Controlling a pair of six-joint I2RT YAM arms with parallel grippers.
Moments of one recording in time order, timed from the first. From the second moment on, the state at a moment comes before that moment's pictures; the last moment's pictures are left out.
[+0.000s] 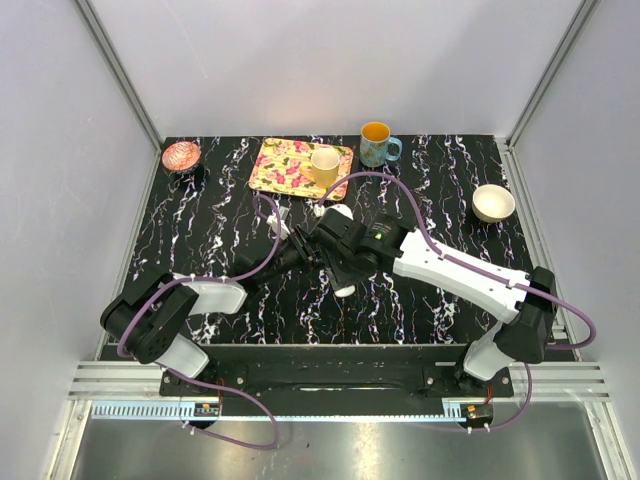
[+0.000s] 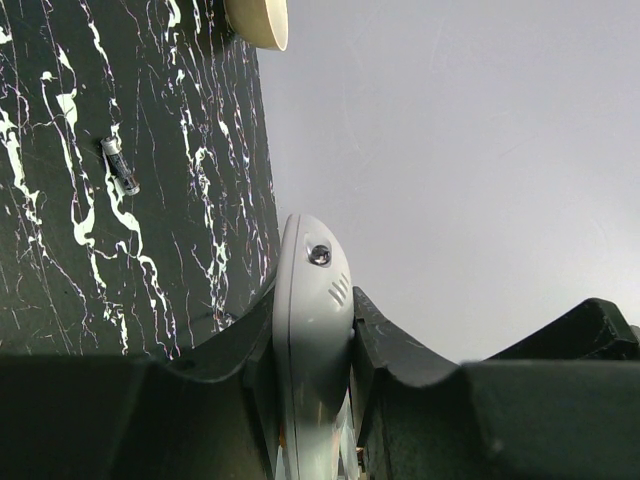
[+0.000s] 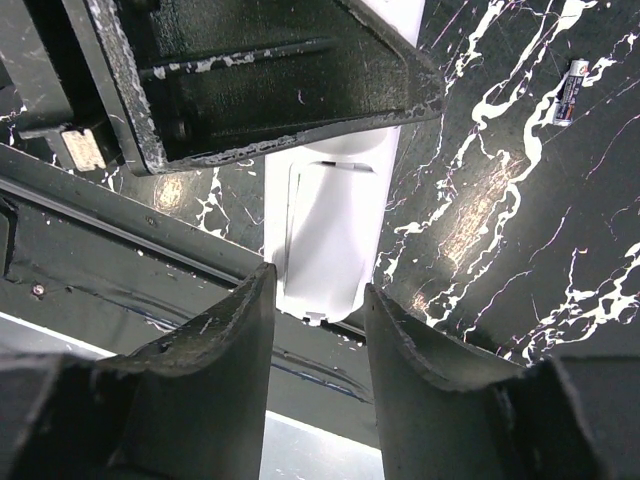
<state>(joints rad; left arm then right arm) -0.65 1.51 0.46 0.99 0.38 -1.40 1.05 1.57 1.53 -1.09 0.21 0.58</state>
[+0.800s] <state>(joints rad) -0.65 1.51 0.46 1.01 0.38 -1.41 1.05 1.58 1.52 -1.10 0.20 0.57</state>
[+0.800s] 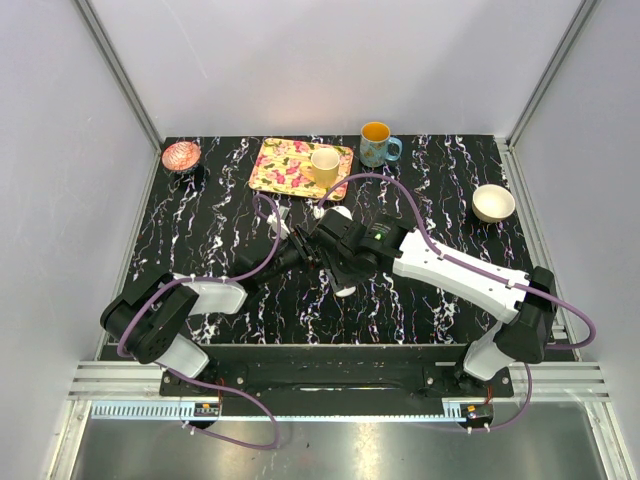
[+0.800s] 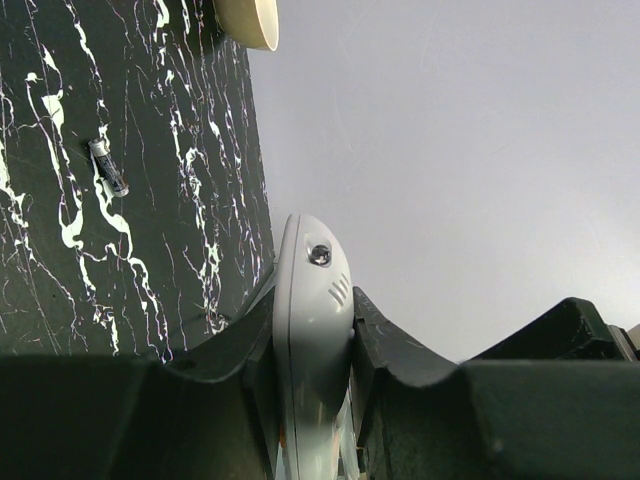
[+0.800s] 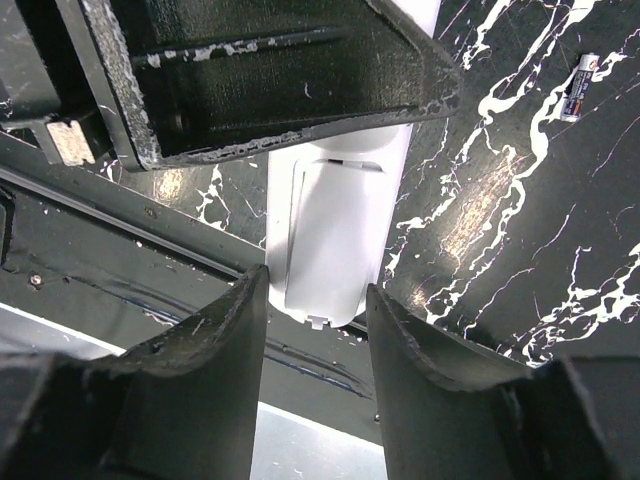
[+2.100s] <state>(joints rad) -0.65 1.51 0.46 1.01 0.38 -1.41 1.05 1.58 1.55 -1.13 0.20 0.55</state>
